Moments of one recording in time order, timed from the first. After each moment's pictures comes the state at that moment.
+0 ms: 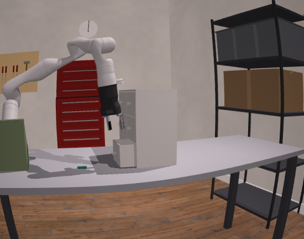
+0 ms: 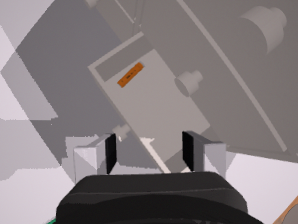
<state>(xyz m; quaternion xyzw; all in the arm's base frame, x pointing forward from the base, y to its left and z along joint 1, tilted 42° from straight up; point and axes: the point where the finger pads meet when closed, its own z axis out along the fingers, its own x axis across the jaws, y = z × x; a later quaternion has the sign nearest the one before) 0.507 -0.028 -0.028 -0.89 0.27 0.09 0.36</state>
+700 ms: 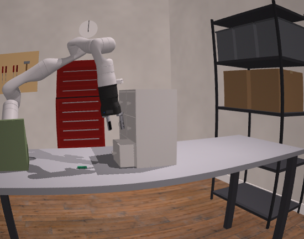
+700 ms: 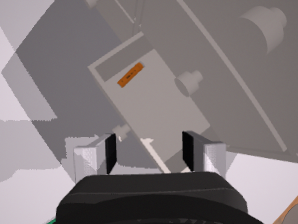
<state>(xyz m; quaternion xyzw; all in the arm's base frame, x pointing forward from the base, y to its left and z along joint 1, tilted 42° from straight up) 0.507 -0.028 -0.028 -0.89 0.27 0.09 0.36</state>
